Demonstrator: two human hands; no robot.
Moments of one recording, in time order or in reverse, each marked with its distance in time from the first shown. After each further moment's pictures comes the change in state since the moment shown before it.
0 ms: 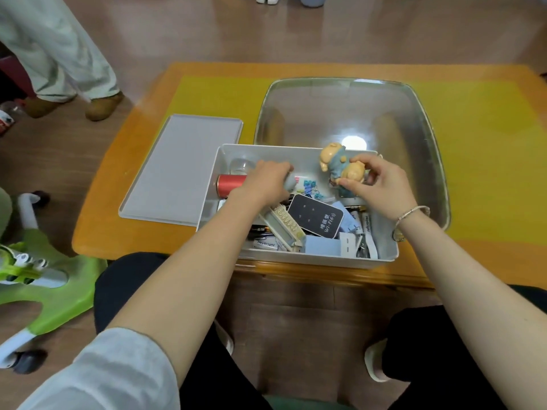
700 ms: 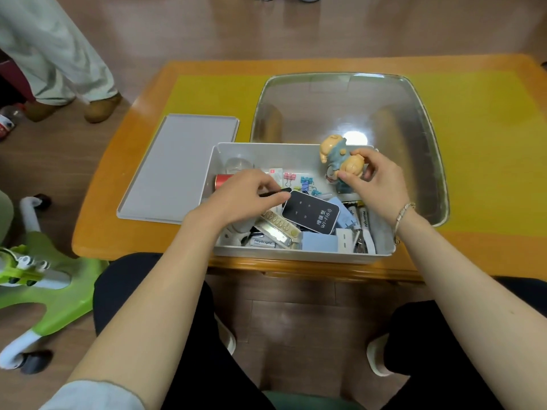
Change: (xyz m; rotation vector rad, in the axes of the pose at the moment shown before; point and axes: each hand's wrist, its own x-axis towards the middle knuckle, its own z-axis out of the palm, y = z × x) left_hand -0.055 -0.018 -0.016 -0.364 0.012 0.055; right_hand -0.006 0.000 0.004 -0.002 0.084 -0.020
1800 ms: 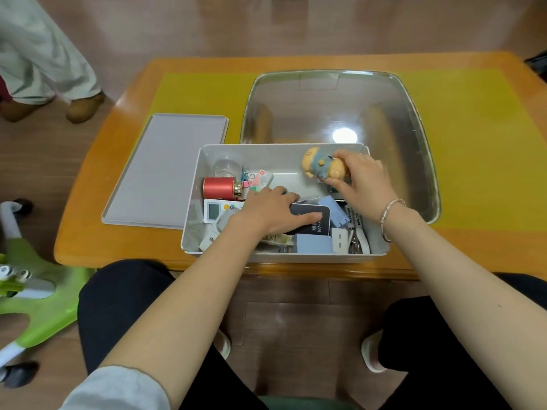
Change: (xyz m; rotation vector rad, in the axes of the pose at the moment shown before) left_hand 0.031 0.018 0.062 0.524 -0.270 -0.059; right_hand 0.011 0.003 0.007 -0.464 -0.181 -0.128
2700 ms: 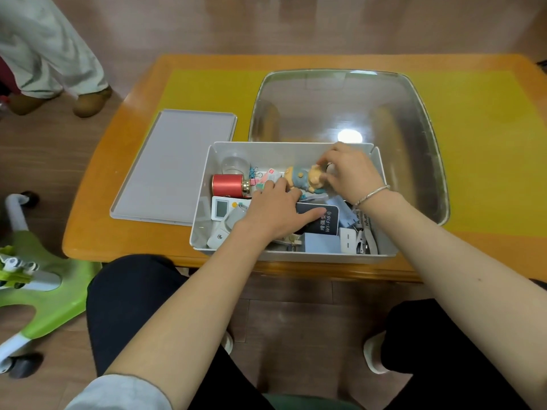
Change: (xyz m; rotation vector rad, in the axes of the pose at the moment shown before) left_hand -0.009 -0.001 0.005 -0.035 0.196 -0.030; right_hand 0.032 -0.031 0.008 -0.119 -0.054 -0.093
